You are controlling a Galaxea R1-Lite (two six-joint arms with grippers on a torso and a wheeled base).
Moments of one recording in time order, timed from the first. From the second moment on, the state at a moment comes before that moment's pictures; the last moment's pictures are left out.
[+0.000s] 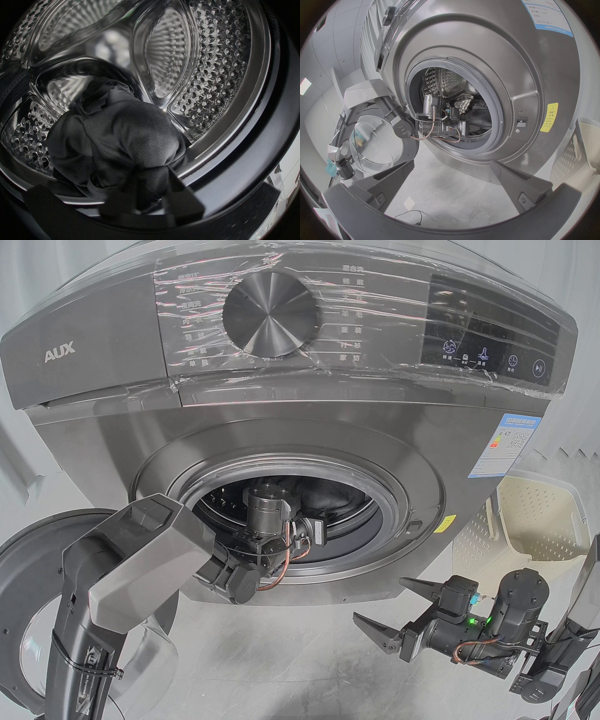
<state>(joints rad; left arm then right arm) -0.57 2.47 -1.42 -0.85 0.06 -0.16 0.76 1.89 -0.18 -1.54 -0.05 0.11</state>
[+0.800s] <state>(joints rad) -0.48 2.70 -1.99 -0.90 0.21 -0.18 0.76 1.89 -0.18 -1.54 -0.05 0.12</state>
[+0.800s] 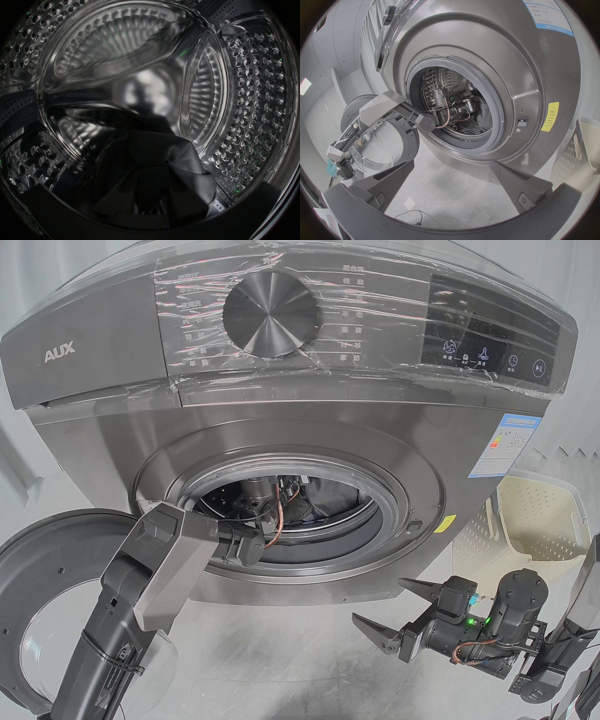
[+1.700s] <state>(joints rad) -0.58 2.39 -1.23 -1.07 0.21 -0.14 0.76 1.89 -0.17 -1.54 -0.05 0.12</state>
